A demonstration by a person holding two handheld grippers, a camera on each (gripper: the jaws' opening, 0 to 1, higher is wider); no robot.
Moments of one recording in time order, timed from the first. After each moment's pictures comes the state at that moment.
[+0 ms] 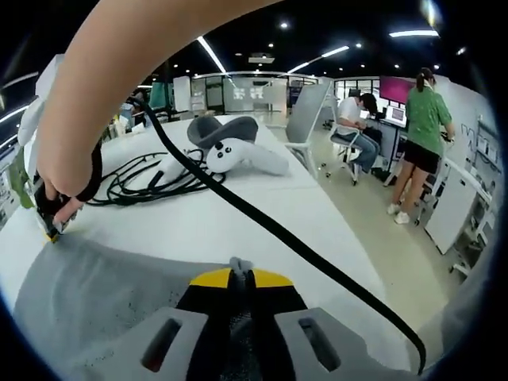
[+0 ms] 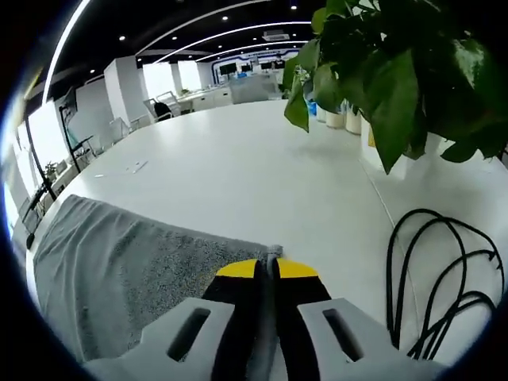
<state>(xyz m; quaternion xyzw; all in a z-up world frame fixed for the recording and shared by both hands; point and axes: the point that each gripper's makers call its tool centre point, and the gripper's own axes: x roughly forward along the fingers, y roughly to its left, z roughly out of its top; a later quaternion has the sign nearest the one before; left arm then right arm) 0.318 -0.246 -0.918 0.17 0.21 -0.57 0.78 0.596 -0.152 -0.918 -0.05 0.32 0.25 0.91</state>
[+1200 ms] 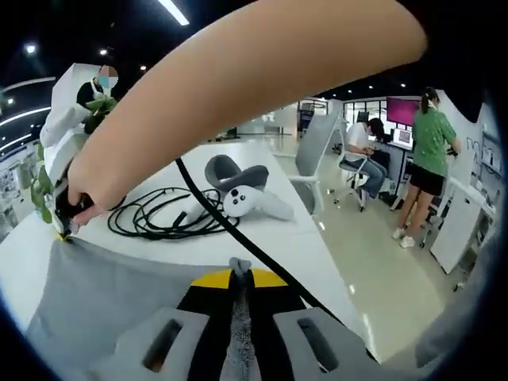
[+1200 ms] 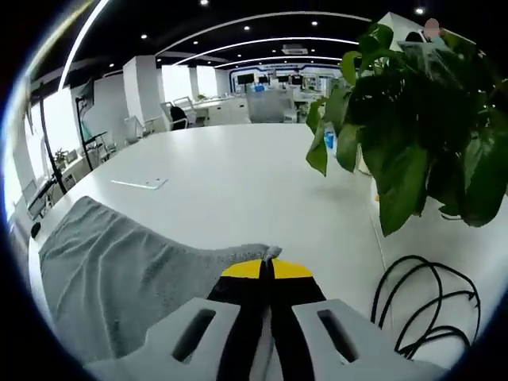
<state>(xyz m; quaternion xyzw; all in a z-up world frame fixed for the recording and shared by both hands) 0.317 -0.227 -0.839 0.13 0.15 -0.55 0.81 0.591 -0.126 -0.849 -0.05 0.27 0.29 0.92</state>
